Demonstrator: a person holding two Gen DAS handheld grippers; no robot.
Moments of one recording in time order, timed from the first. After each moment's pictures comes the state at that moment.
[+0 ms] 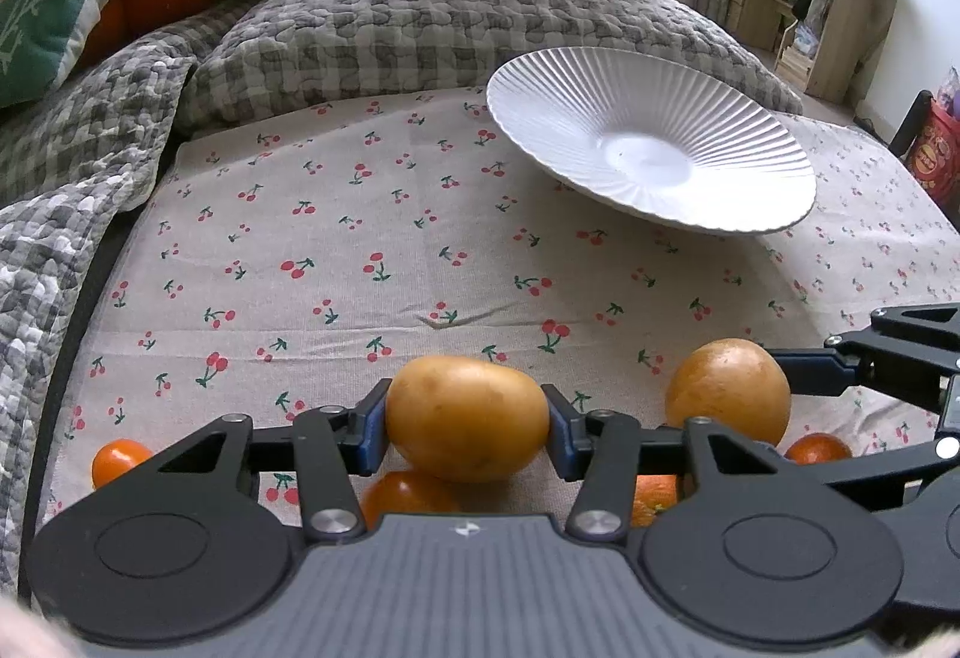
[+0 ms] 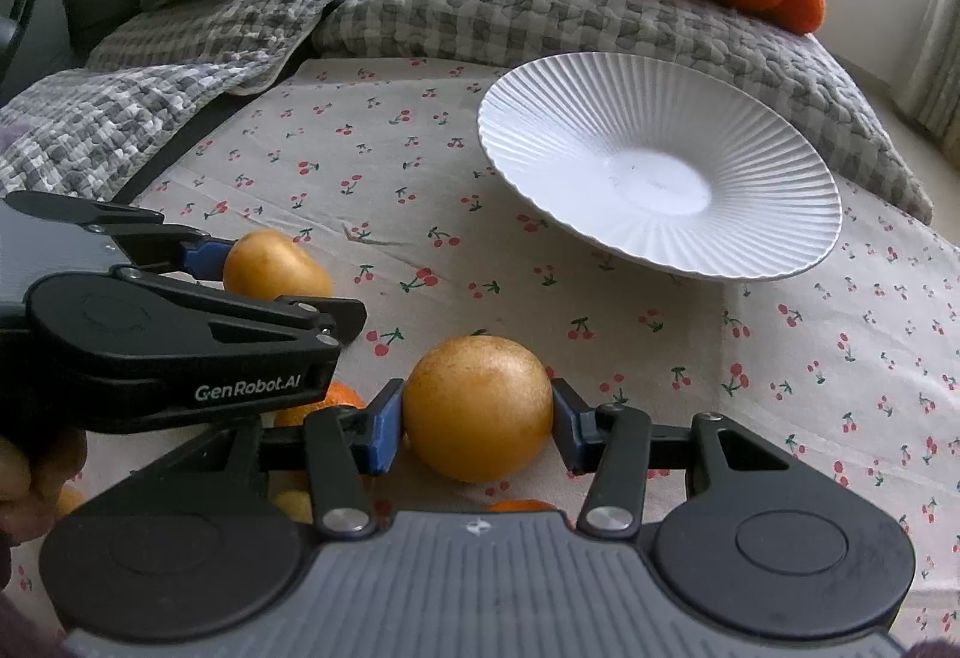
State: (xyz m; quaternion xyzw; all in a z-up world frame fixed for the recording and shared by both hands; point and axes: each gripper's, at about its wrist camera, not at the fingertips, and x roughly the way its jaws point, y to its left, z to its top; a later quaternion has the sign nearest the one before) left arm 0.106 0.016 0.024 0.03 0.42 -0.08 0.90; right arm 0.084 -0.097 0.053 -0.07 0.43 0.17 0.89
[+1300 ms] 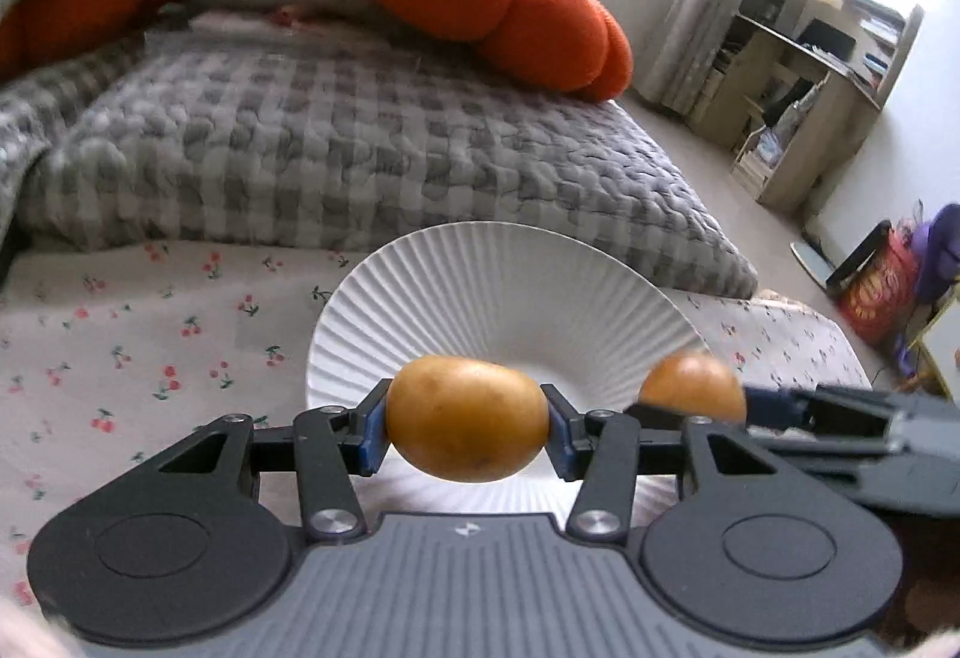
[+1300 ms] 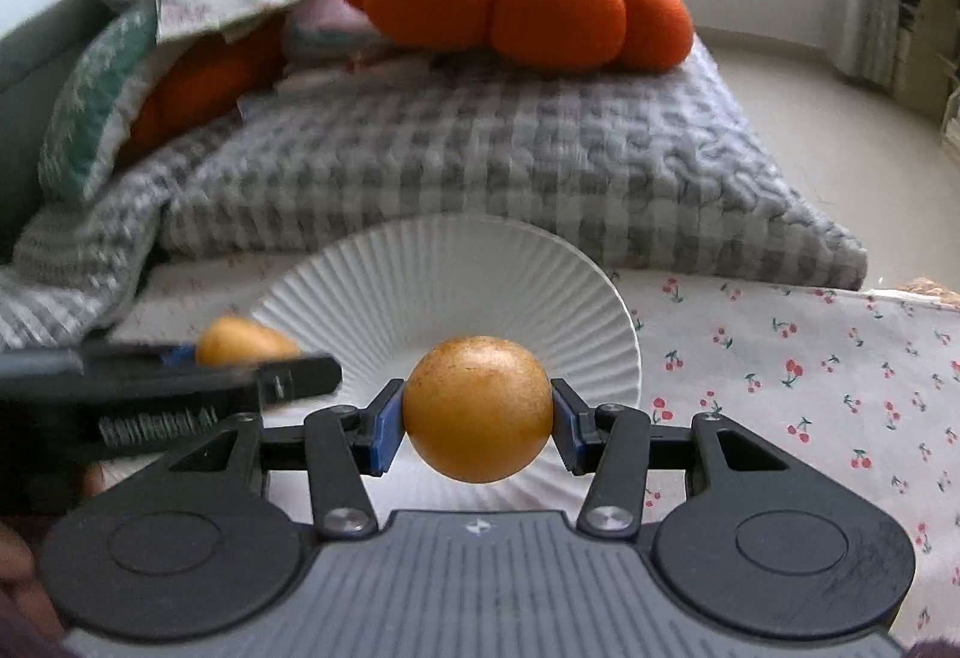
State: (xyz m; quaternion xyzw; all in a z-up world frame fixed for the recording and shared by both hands) left arm 0.224 -0.040 0.051 -0.08 0.39 -0.13 0.91; right arm 0.193 -0.198 0.076 0.03 0.39 0.14 0.91
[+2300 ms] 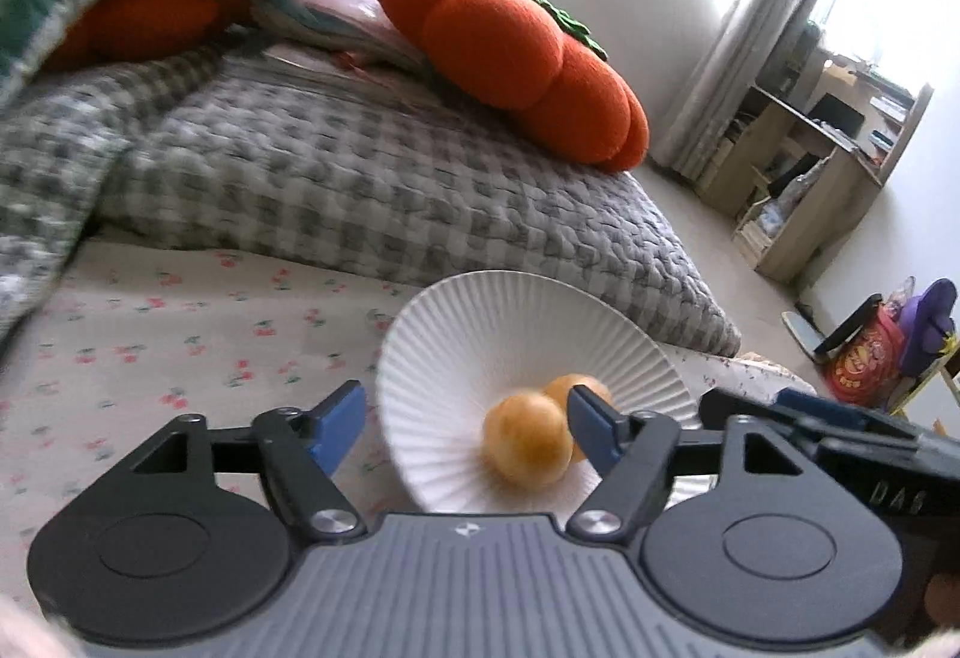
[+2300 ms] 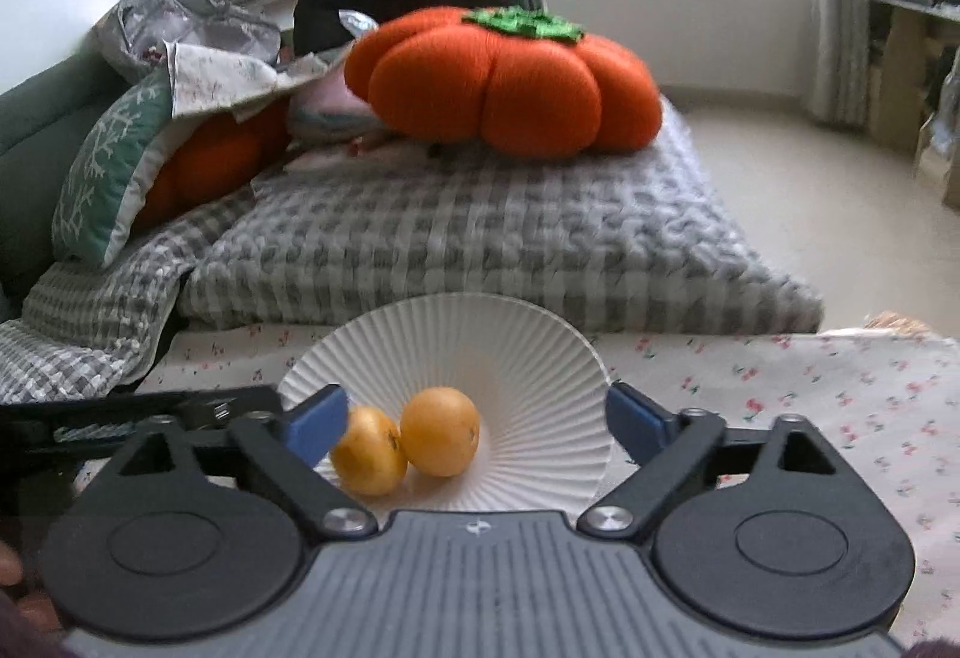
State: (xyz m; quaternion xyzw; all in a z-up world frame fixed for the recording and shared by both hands) left arm 0.177 0.000 0.085 -0.13 0.35 -0.10 0.92; right arm 0.152 -0.199 0.121 0.05 0.31 0.11 0.94
